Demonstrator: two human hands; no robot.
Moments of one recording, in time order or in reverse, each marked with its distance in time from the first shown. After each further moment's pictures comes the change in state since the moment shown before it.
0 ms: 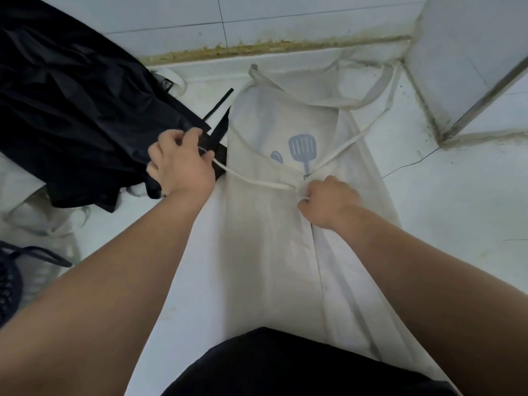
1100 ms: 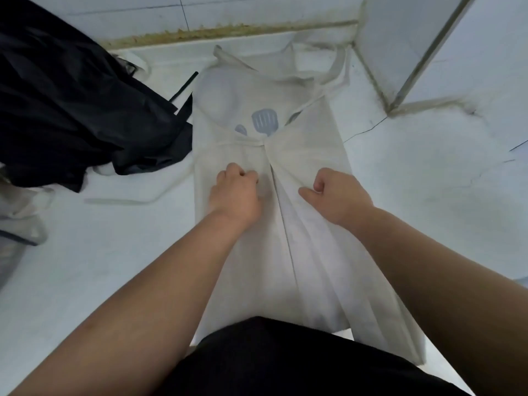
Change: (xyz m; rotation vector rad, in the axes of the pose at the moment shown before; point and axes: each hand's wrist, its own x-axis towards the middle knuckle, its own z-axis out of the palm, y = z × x) left_hand -0.108 0.041 0.028 0.154 -0.539 0.415; right_hand -0.073 0.053 0.019 0.369 0.183 0.080
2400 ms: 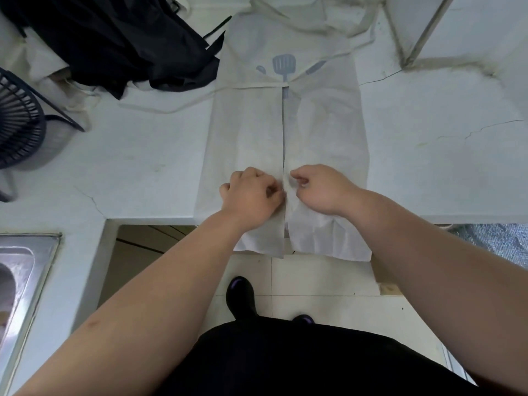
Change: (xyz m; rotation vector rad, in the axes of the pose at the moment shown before) left_hand -0.154 0.038 0.070 -0.234 0.019 -0.130; right_hand -0.112 0.031 0.032 -0.128 -0.298 -0.316
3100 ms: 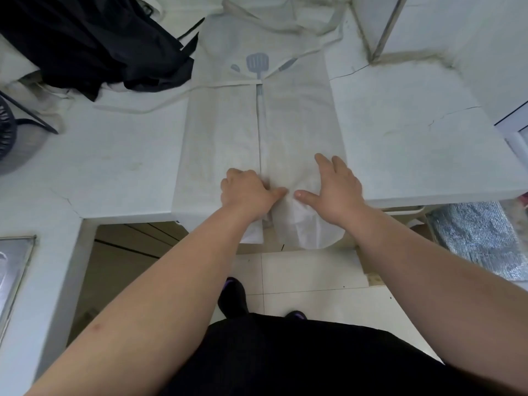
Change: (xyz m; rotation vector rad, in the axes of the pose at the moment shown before) left_hand -0.004 0.037 0.017 -0.156 -0.006 -0.206; right_hand -0.039 0.051 0.015 -0.028 0.257 0.209
